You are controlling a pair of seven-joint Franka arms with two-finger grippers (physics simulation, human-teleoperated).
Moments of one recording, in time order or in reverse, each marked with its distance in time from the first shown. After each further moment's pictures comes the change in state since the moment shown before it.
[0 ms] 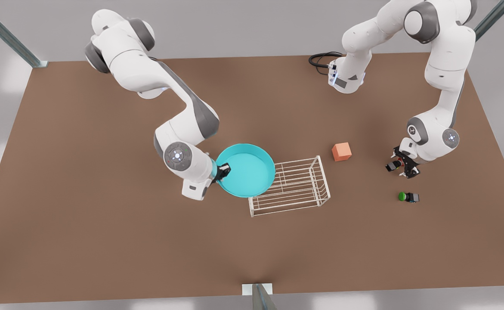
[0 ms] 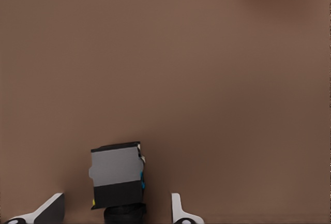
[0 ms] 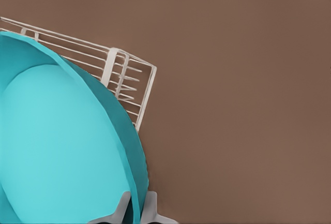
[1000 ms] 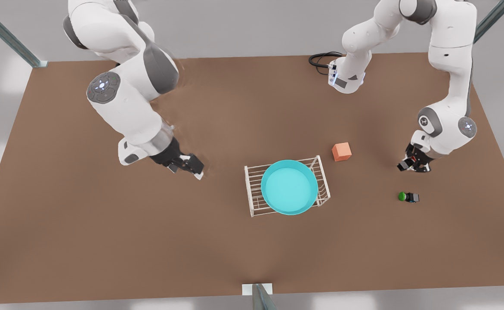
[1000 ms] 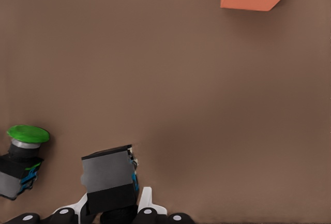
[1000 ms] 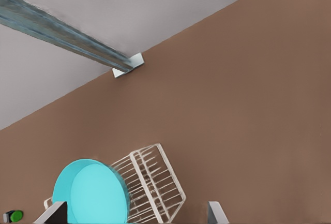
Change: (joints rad) left arm -0.002 -0.193 -0.010 0.021 -0.032 -0.128 0.059; right arm -0.203 -0.258 0.006 0.016 -0.029 -0.033 0.672
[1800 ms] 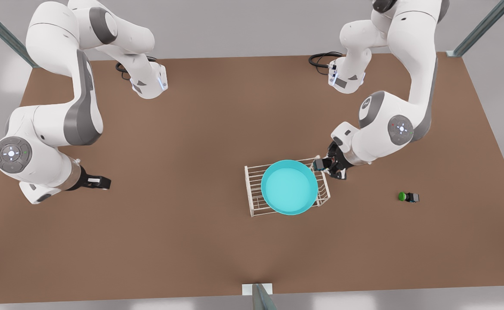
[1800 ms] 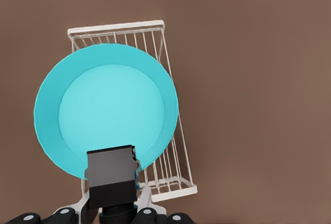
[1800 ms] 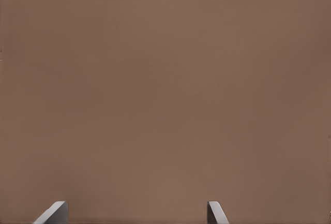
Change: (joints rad) left arm -0.379 0.101 -0.352 0.708 -0.070 -0.647 -0.503; right arm -0.250 0.048 -0.004 -0.038 -0.249 -0.283 -0.606
